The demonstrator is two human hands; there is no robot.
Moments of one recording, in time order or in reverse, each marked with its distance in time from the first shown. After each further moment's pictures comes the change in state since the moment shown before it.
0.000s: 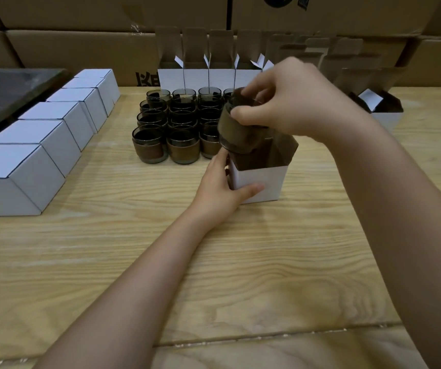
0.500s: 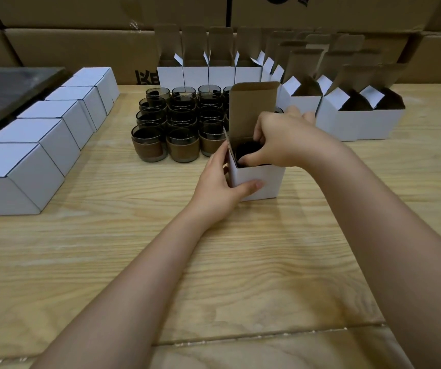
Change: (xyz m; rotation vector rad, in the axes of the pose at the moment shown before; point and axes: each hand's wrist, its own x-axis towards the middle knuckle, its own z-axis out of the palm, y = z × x) left_hand 0.000 0.003 -0.001 -0.029 0.018 0.038; right_hand 0.001 0.027 0.040 -0.297 -0.213 0.219
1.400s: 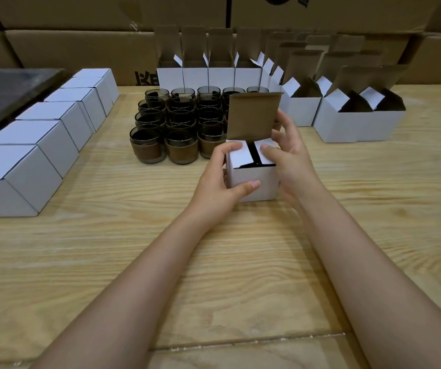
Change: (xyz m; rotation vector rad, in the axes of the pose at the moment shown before) left_hand -0.005 -0.001 0.003 -0.127 -0.010 0.041; right_hand 0.006 0.027 0.070 1.452 0.318 -0.080
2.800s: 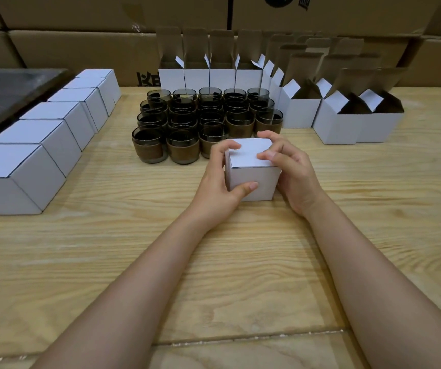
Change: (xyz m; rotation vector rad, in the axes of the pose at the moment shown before) left_hand 0.001 -0.001 -0.001 0.062 -0.022 0.091; right_hand -0.008 0.015 -0.017 0.073 -0.187 -0.043
